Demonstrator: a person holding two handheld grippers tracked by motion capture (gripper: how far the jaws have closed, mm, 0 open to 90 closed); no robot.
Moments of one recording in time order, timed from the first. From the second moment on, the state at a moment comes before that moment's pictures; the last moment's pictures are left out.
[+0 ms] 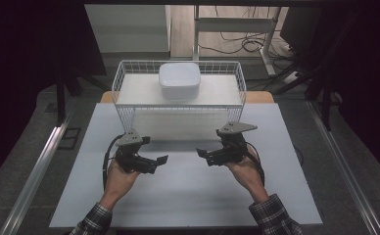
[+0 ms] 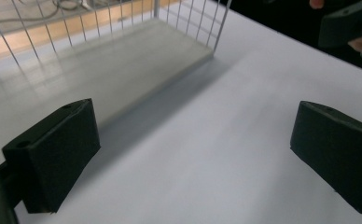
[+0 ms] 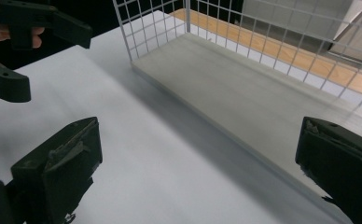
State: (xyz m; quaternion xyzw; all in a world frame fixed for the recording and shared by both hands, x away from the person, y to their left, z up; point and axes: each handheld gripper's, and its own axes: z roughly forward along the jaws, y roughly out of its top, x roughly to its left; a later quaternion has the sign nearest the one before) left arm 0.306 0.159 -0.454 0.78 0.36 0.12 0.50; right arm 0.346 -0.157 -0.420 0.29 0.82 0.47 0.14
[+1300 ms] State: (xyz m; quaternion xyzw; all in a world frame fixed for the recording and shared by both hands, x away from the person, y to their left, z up) left arm 0.232 0.196 -0.527 0.81 0.40 0.13 0.41; right arm 0.281 -0.212 -0.489 0.33 0.84 0.40 0.18
